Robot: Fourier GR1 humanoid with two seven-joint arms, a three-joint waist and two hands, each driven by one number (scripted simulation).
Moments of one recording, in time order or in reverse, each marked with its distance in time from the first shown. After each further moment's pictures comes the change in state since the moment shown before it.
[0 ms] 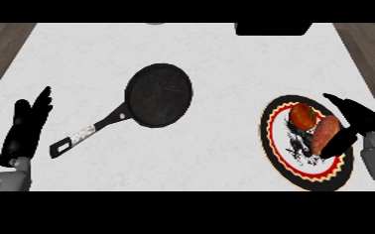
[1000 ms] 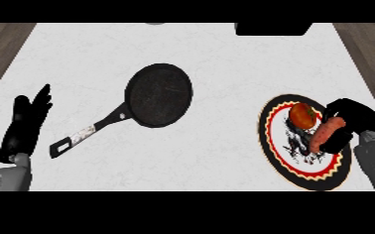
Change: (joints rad) left arm -0.029 -0.038 0.066 0.015 -0.055 -0.056 0.011; right arm -0.045 0.039 -0.035 0.172 0.263 -0.075 -0.189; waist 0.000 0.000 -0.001
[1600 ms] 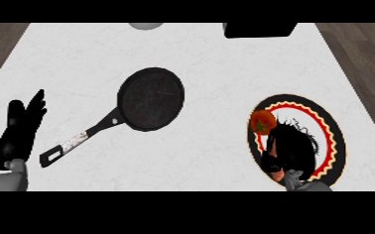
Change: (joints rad) left arm 0.033 -0.007 0.027 -0.013 -0.005 0.011 0.012; right arm 0.258 0.357 0.260 -0.452 0.261 -0.209 0.418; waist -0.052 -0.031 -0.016
